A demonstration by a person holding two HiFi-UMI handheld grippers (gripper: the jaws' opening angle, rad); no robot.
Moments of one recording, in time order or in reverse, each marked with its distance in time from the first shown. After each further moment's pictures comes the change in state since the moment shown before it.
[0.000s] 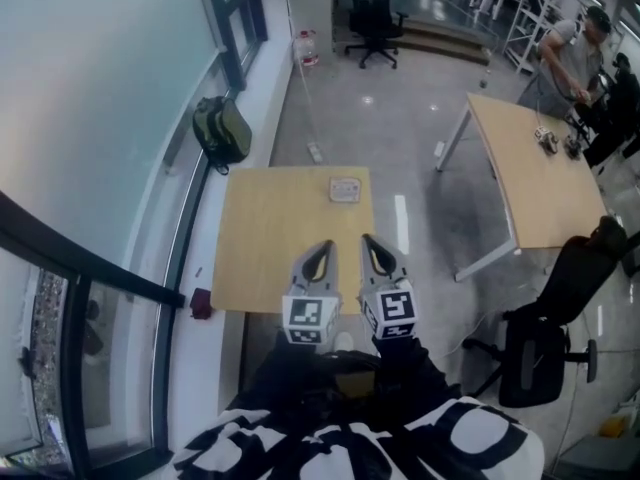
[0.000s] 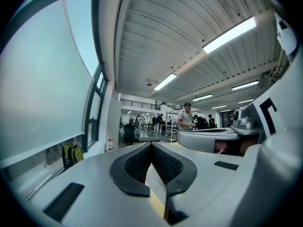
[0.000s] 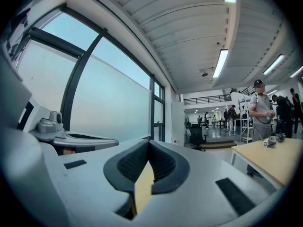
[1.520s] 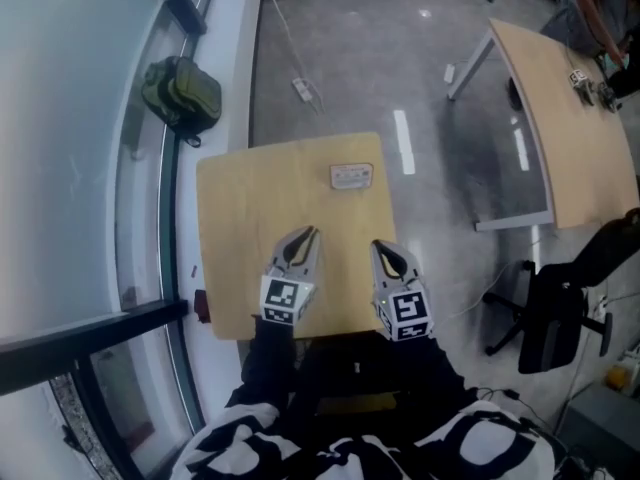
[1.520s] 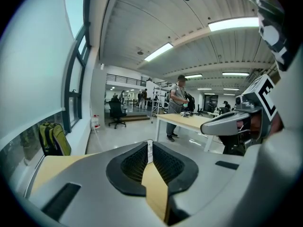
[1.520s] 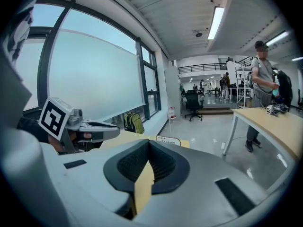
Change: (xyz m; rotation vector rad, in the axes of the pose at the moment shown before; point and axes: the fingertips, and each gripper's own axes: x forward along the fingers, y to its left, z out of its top) left arm 0.159 0.137 -0.165 0.043 0.311 -0.223; right arm 0.141 -0.054 -0.168 0.151 0.367 -0.026
